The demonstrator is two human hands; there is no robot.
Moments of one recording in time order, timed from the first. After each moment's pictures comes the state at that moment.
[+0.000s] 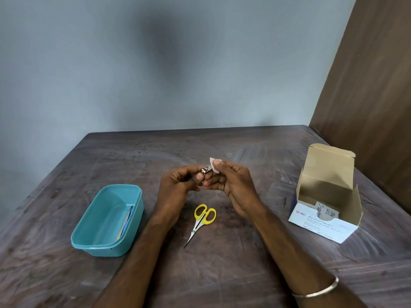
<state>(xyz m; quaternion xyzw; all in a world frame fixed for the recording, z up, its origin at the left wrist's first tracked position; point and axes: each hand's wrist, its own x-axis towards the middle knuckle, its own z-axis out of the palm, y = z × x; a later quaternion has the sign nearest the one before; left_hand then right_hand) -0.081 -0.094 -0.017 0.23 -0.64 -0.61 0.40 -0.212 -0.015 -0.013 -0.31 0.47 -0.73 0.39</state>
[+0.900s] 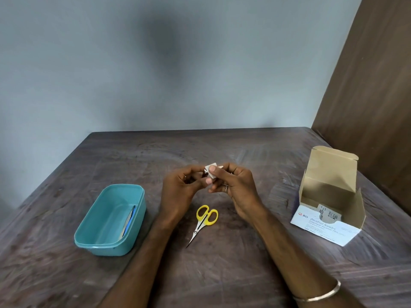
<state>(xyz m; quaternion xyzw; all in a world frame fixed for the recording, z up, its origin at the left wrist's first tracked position) -0.081 -0.091 -0.015 0.23 -0.72 -0.51 0.42 -0.212 -0.013 -0.018 -0.32 0.51 -0.72 0.36</state>
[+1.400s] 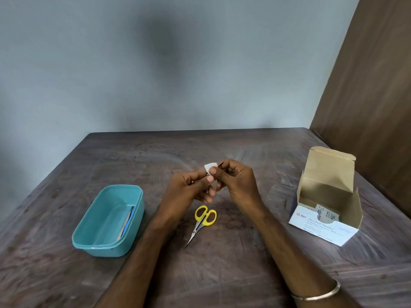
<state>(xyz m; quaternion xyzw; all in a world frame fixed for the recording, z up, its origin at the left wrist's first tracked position) -0.079 -0.086 -0.006 0.21 -0.69 -0.63 0.30 -0.224 -0.016 -0.022 -0.42 0.56 -0.68 0.22</state>
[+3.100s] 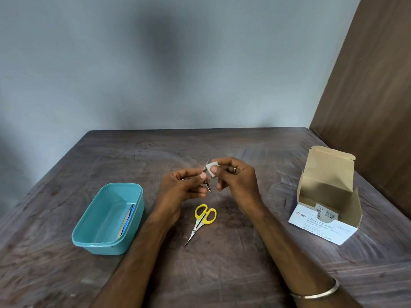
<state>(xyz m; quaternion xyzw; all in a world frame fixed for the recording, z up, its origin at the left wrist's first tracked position) -0.080 -0.096 -0.015 0.30 -0.56 -0.70 0.33 -0.221 -0.014 -0.020 -0.38 0.55 -0.70 0.24</state>
